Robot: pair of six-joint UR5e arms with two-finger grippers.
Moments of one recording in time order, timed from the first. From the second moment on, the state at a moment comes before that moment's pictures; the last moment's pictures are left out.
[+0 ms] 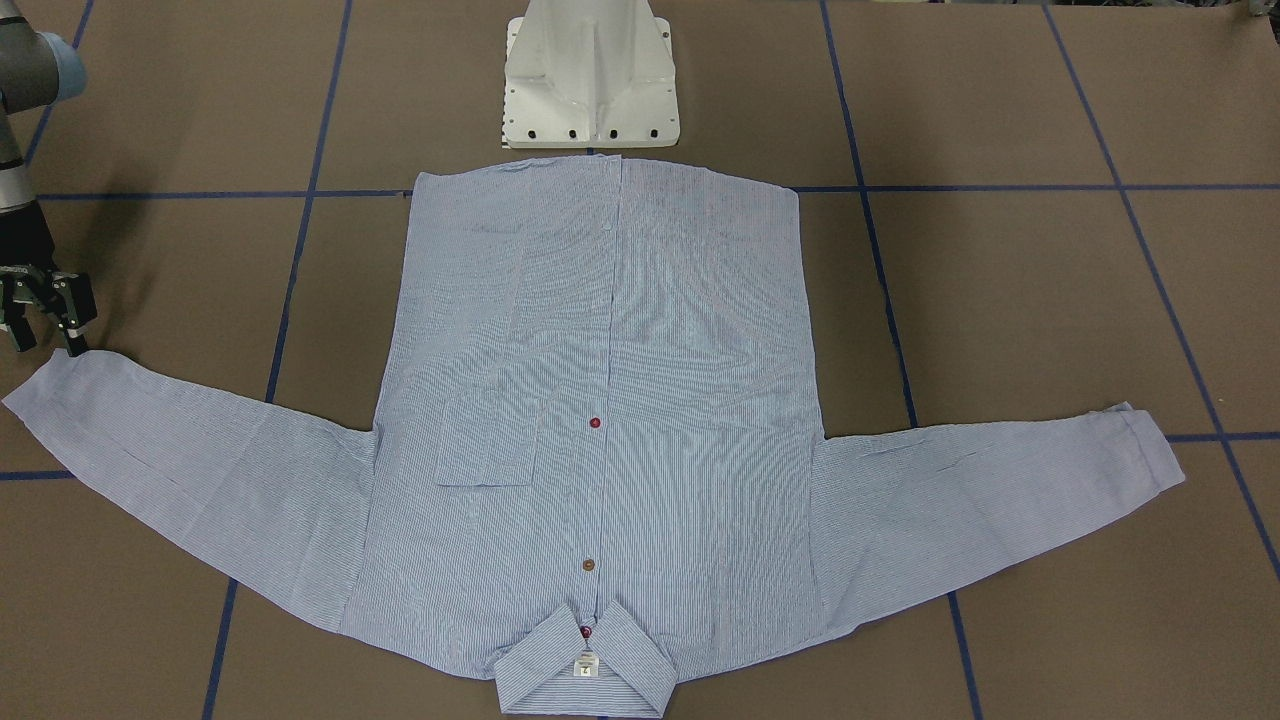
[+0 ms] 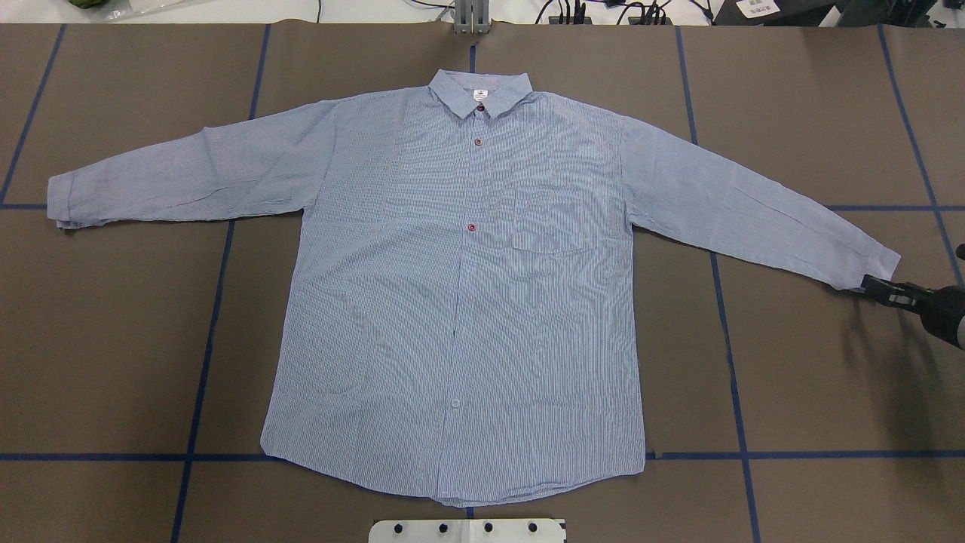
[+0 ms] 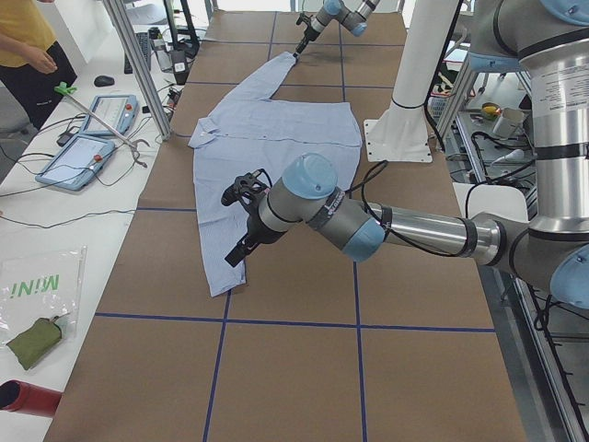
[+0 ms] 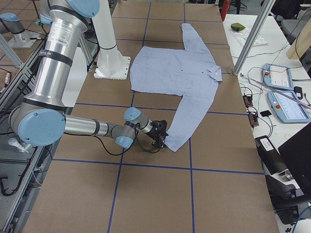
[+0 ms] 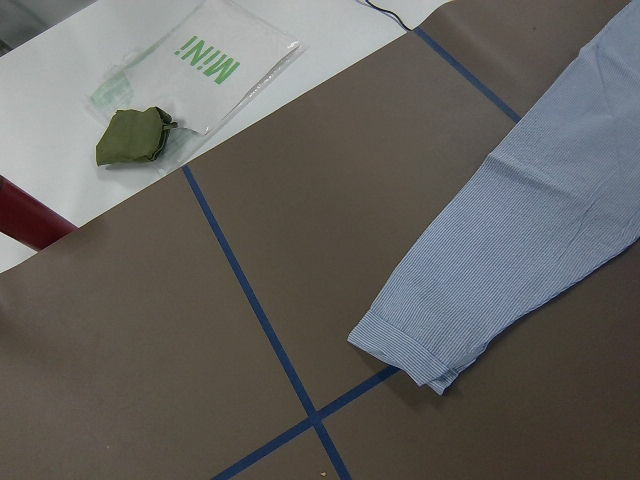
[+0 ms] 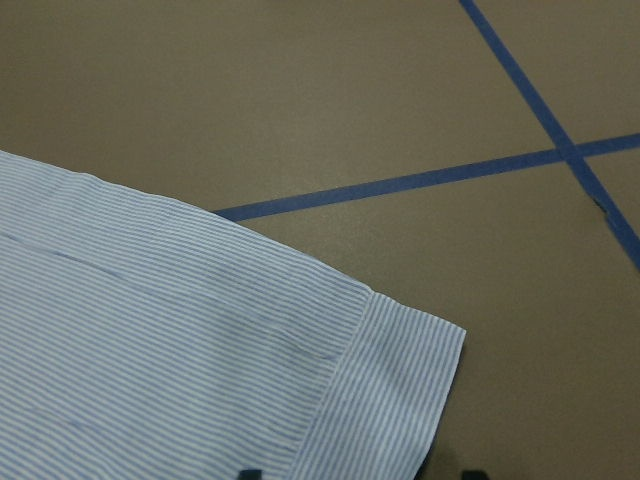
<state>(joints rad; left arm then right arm) -1.63 -1.39 -1.91 -2.09 -2.33 0.13 0.67 -1.90 1.58 -0.35 1.42 1.30</state>
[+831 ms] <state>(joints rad) -1.63 -1.39 -1.91 -2.09 -2.33 0.12 0.65 -1.89 1.58 -0.35 1.41 1.30</state>
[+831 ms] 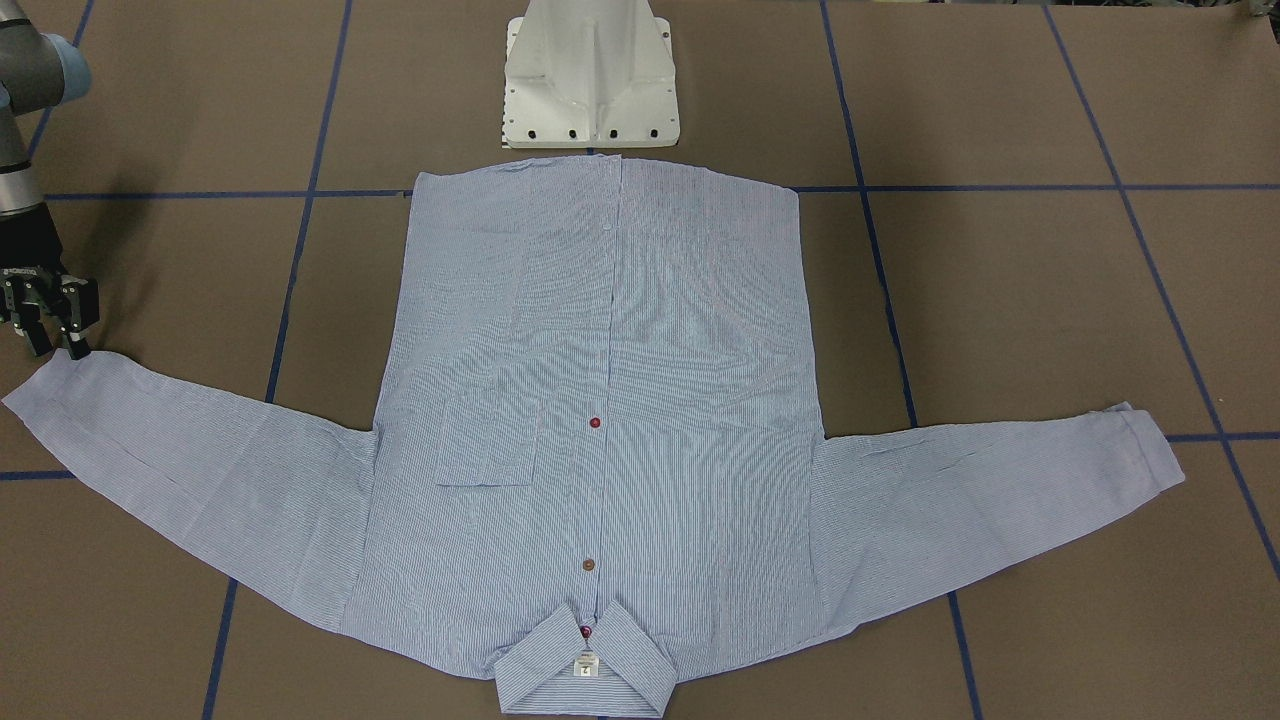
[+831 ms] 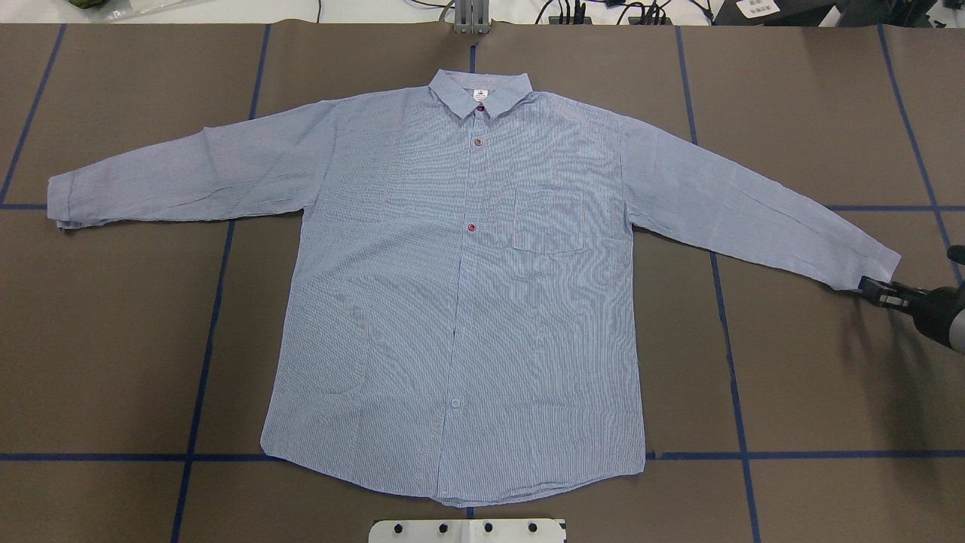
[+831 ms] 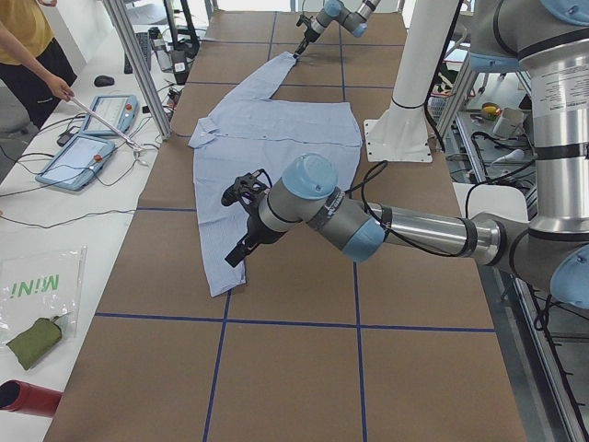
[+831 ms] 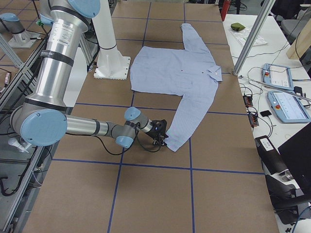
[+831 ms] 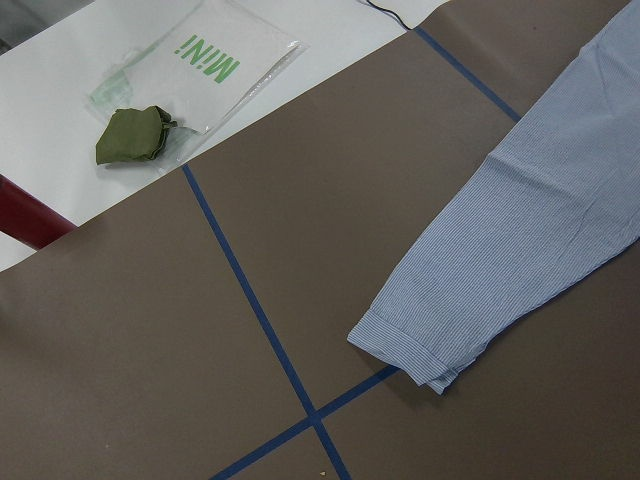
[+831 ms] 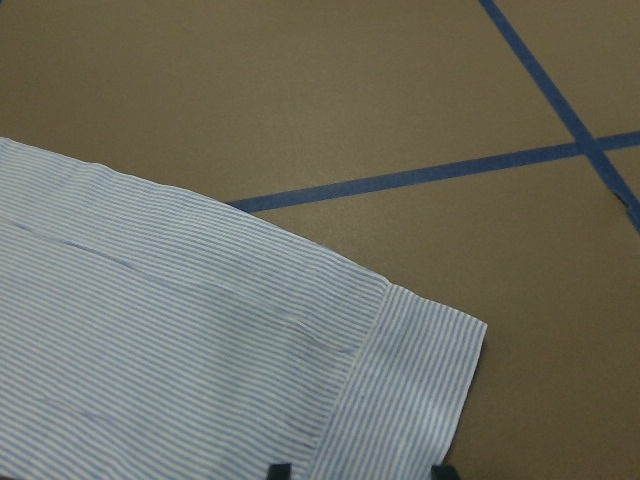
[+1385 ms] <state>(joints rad) -1.63 -1.39 -1.91 -2.09 -2.33 0.12 0.65 -1.88 1.56 -0.35 1.40 1.30</state>
